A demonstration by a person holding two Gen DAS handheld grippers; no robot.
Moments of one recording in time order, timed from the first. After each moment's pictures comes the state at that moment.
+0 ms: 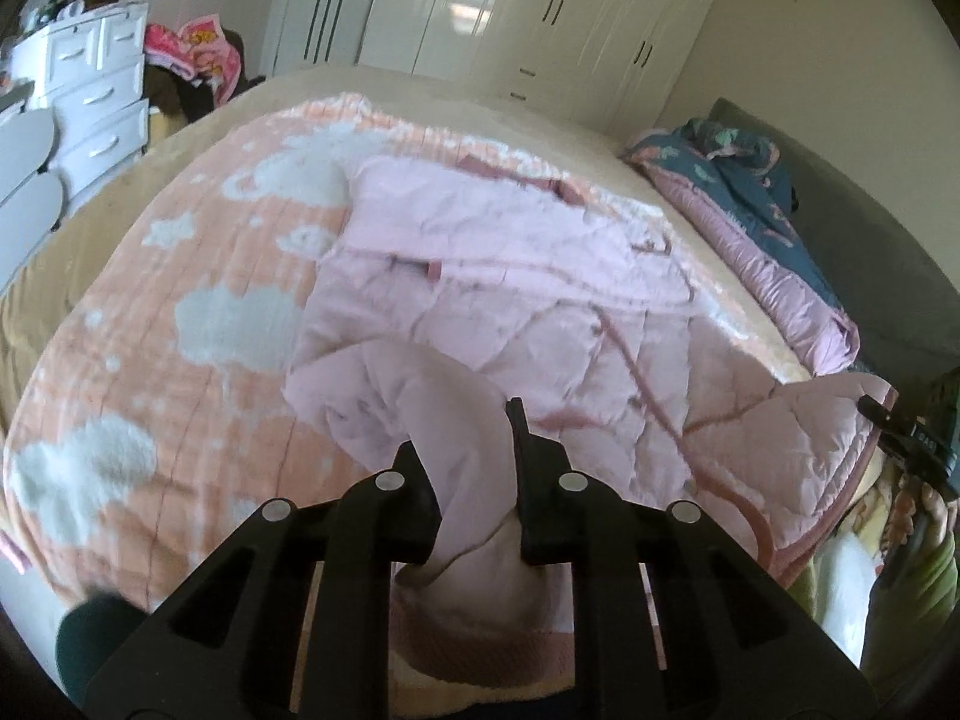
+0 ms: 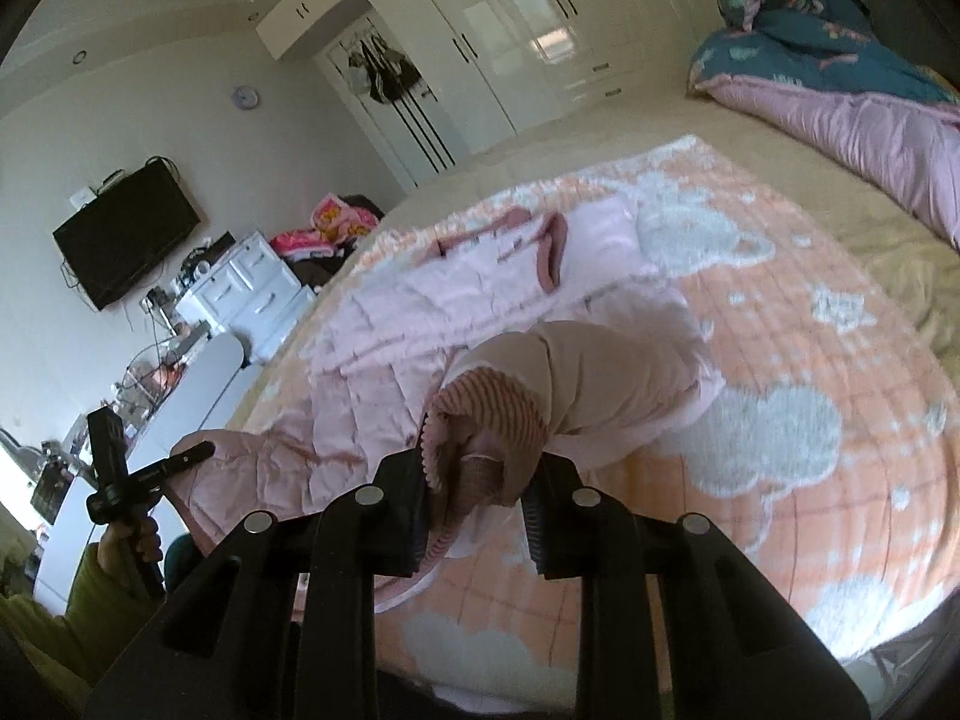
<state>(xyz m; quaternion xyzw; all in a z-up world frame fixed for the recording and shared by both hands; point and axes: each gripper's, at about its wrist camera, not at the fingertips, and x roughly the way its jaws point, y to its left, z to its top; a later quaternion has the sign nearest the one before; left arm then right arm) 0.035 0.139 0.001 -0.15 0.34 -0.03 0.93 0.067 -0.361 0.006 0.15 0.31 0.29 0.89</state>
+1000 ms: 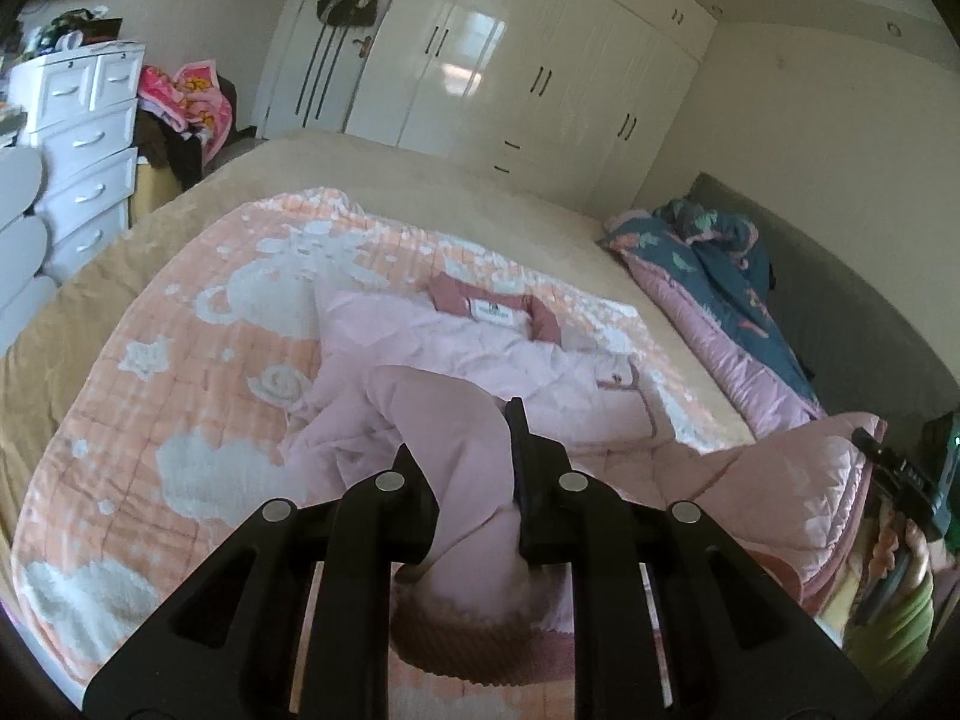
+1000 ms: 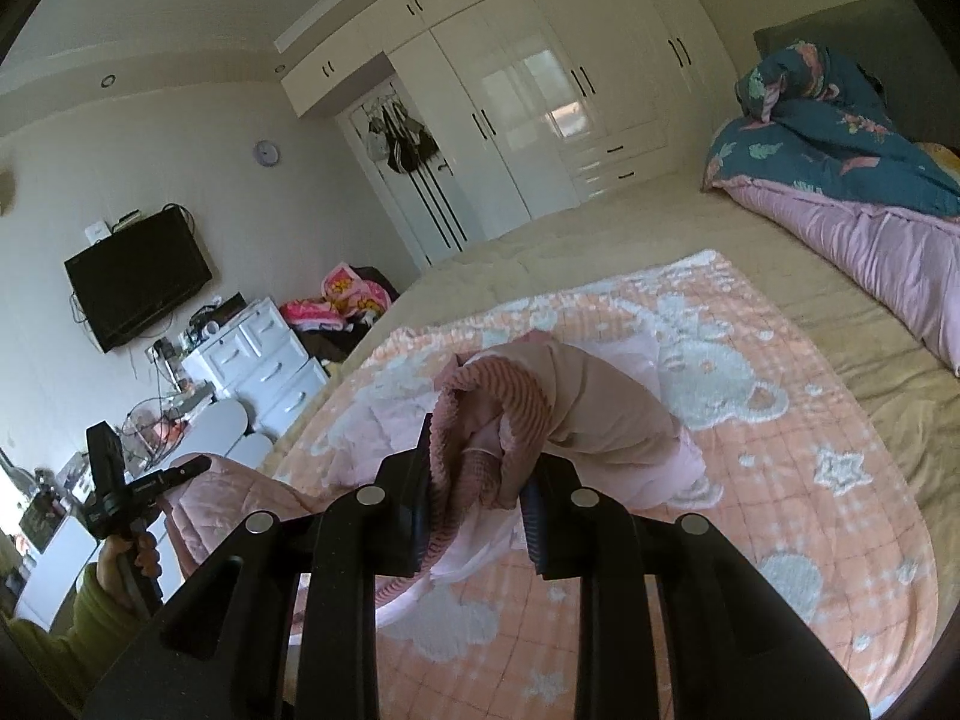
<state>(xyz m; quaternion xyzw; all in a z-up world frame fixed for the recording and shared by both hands) 0.086 0.160 0.082 -0.18 0.26 -0.04 0.95 0.110 -0.359 0.093 0.16 0.22 0.28 0.92</state>
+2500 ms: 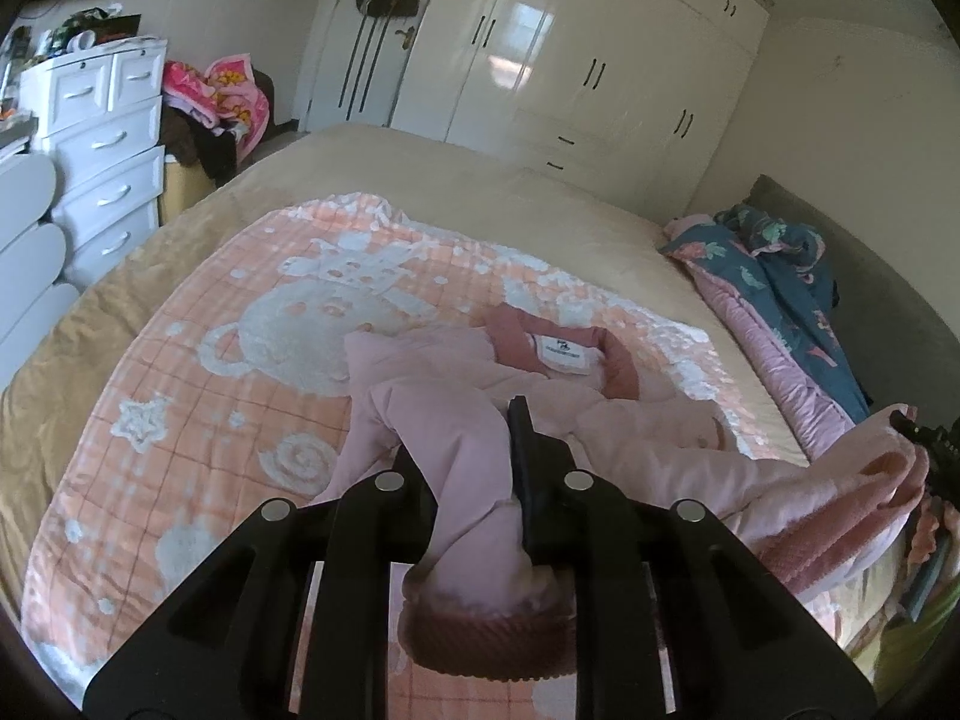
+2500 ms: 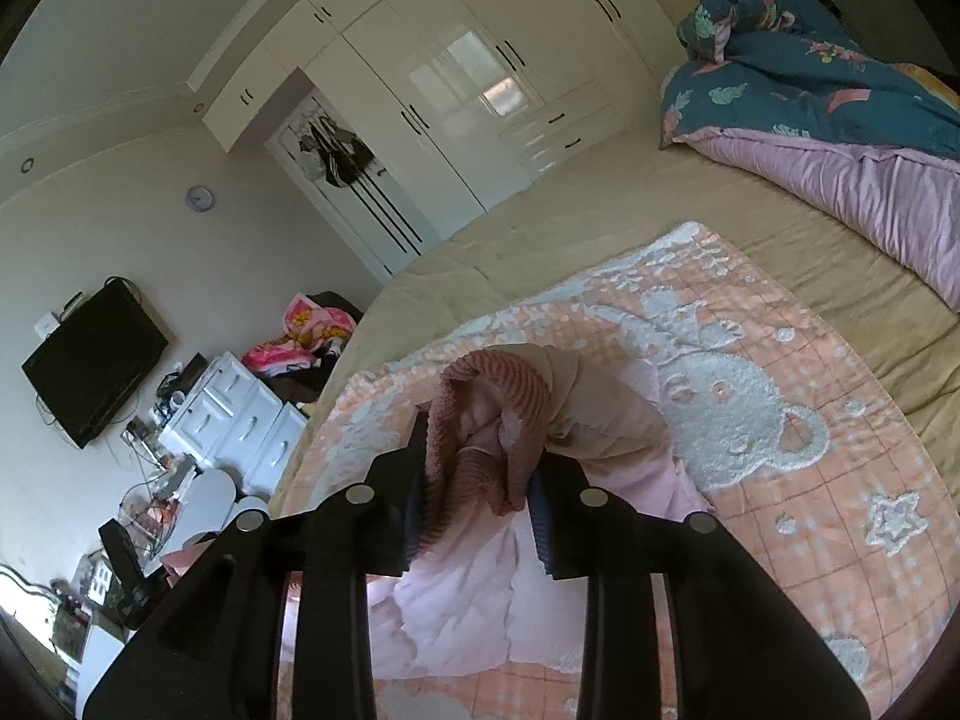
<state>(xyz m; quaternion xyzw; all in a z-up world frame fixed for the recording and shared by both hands) 0.202 0.185 0.073 -0.17 0.29 0.02 0.94 0.262 -0.342 0.099 0.24 0.28 0.24 0.90</state>
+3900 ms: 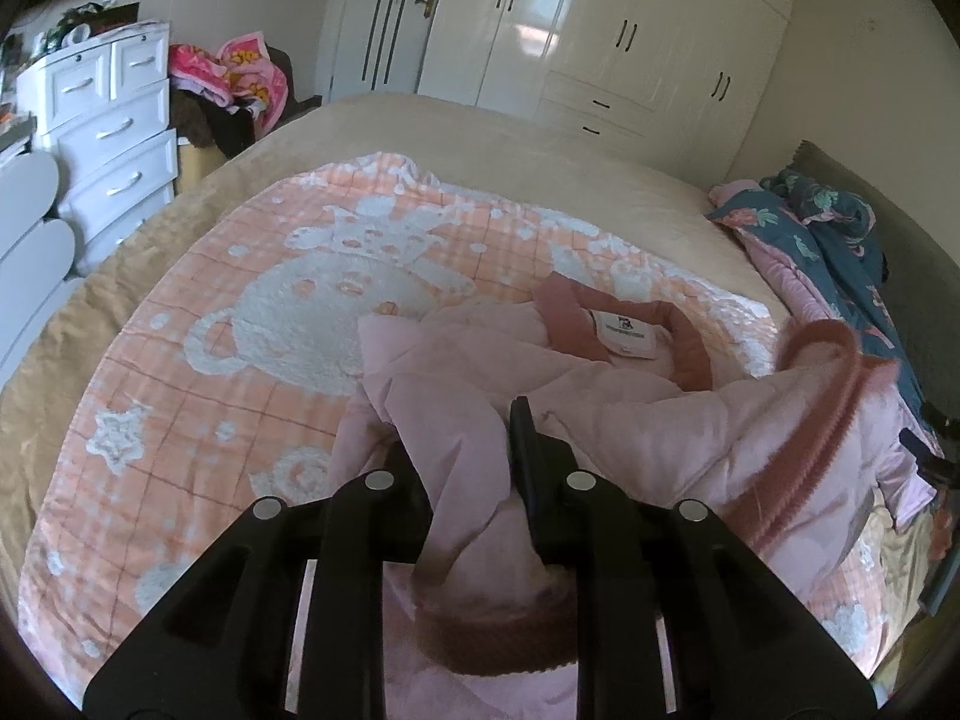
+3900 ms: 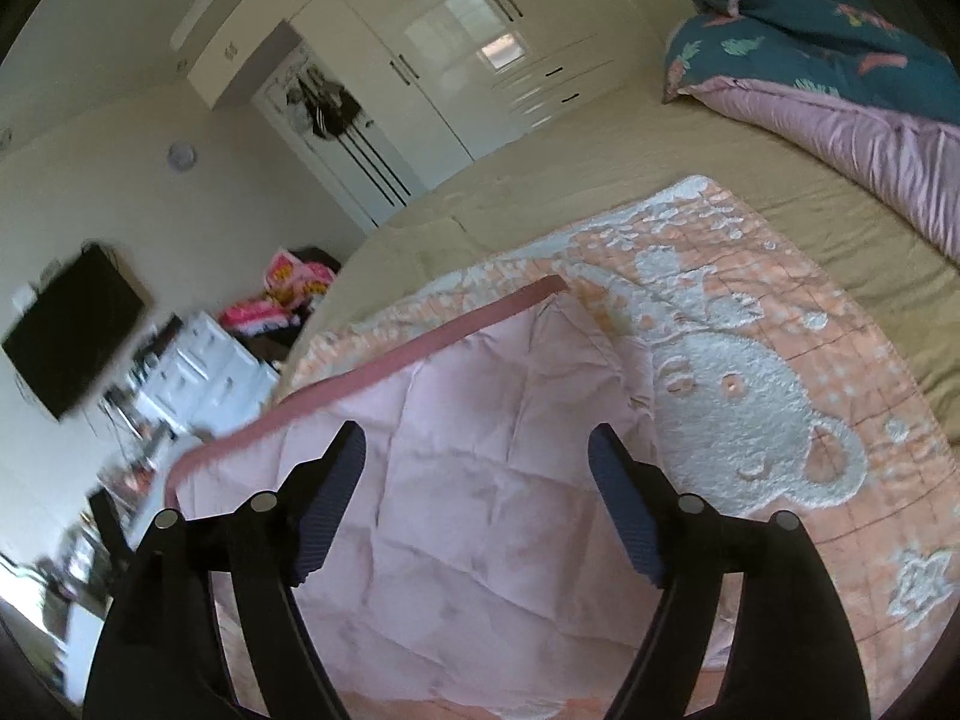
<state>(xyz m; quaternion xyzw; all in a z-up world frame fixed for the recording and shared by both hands) 0.273 0.190 0.026 -0.15 0.33 0.06 0.93 0.342 -0.324 0.040 0.20 0.33 0.24 0.89</state>
